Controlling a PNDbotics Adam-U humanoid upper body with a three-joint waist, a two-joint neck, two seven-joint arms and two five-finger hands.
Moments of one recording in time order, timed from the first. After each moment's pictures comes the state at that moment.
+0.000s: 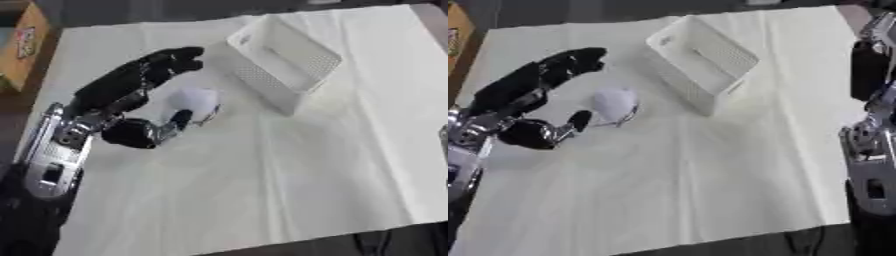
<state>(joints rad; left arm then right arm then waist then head) -0.45 0.34 -0.15 -1.64 -0.66 -0.57 -0.34 -0.29 -0.30 -0.09 -1.88 0.79 0.29 -0.63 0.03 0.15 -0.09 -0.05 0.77</state>
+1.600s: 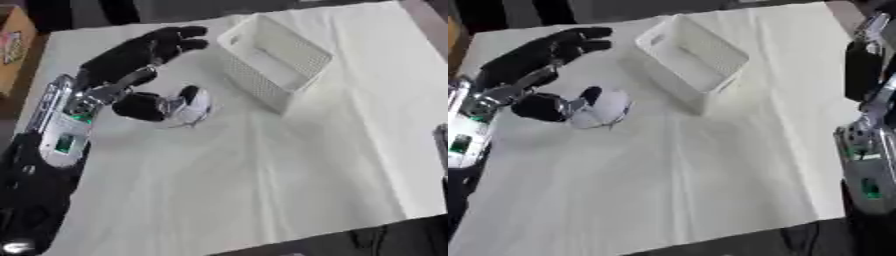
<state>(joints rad) -0.62 0.33 -0.17 -1.51 -0.71 -0.60 -0.36 -0.29 -0.30 -0.09 -1.88 0.78 0.28 -0.63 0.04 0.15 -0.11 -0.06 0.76</state>
